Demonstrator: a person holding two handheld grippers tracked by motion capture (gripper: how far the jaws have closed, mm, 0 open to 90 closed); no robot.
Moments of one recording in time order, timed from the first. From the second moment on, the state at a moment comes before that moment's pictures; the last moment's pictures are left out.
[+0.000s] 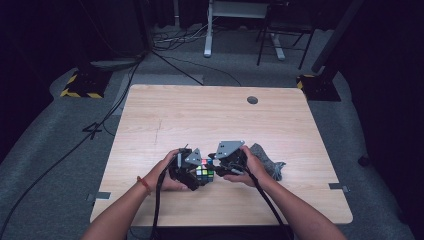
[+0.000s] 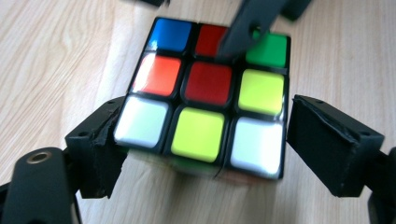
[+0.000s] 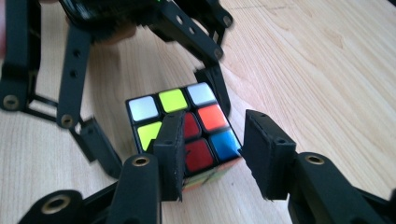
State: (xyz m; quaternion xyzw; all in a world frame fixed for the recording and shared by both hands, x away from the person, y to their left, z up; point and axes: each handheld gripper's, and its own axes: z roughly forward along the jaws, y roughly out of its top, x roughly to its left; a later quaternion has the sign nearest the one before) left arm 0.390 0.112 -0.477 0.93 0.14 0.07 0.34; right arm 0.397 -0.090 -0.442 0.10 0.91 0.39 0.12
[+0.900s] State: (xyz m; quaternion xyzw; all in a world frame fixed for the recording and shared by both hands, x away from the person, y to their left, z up) left arm 0.412 0.125 -0.478 0.91 0.19 0.07 0.36; right arm 0.404 -0.135 -0.452 0.11 0.92 0.37 0.04
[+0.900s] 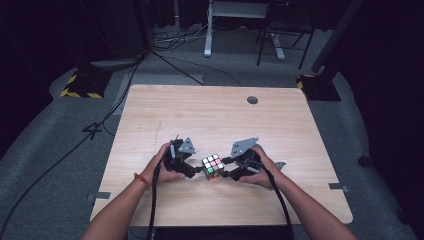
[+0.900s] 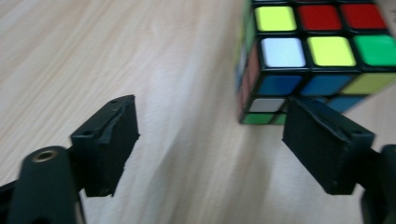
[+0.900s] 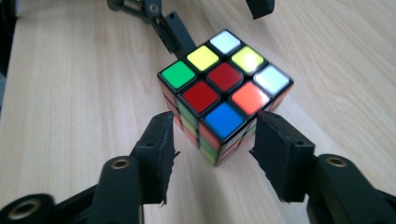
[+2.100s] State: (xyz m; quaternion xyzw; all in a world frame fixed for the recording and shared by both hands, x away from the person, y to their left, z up) left arm 0.404 0.079 -0.497 0.91 0.16 0.05 0.38; right arm 0.411 -0.247 -0.483 0.23 0.91 0.33 0.13
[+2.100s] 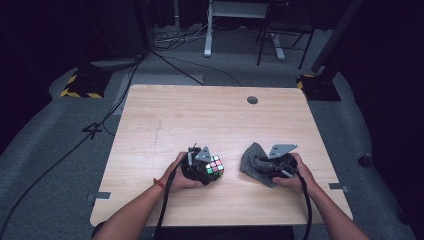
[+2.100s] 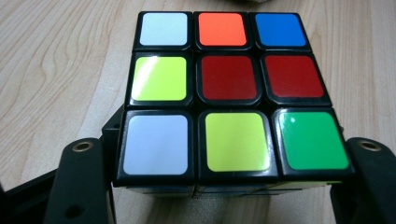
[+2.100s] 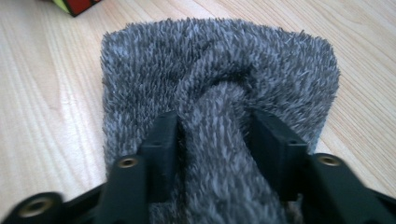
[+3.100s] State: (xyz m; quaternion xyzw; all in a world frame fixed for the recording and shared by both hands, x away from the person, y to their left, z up) left arm 0.394 0.053 -0.443 0.92 0.07 0.06 0.38; right arm 0.387 -0.254 -0.423 0.19 0.86 0.44 0.15
